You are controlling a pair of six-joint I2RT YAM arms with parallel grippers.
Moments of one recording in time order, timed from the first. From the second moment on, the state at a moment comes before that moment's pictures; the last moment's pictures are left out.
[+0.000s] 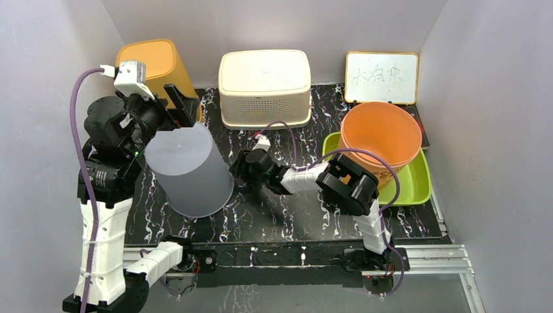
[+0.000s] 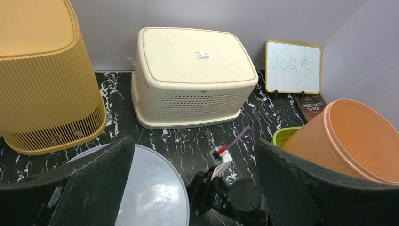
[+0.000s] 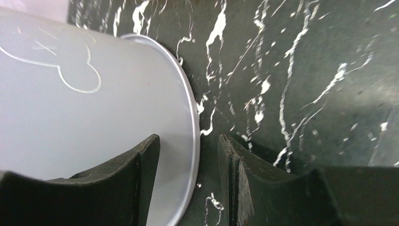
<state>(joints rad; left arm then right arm) -0.18 0.98 1.60 -0.74 0.09 -0.25 0.94 2.07 1.15 0.47 0.16 0.90</state>
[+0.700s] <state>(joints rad) -0.18 0.98 1.57 -0.73 0.10 -0.24 1.09 2.34 1.67 0.20 0.06 0.71</state>
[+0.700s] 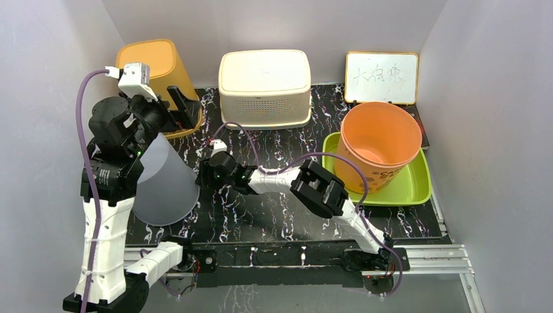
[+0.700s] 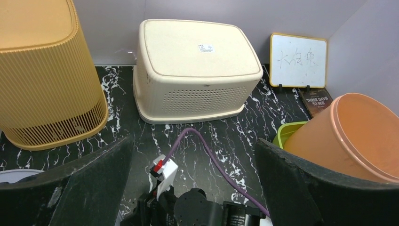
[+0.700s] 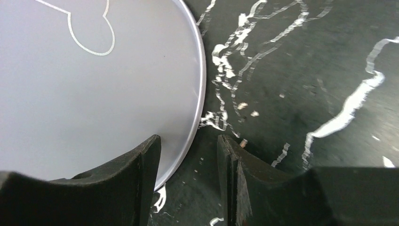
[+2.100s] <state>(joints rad) -0.18 1.04 1.41 -0.73 0.17 -0.24 0.78 1.66 1.83 -0.71 0.96 0.22</state>
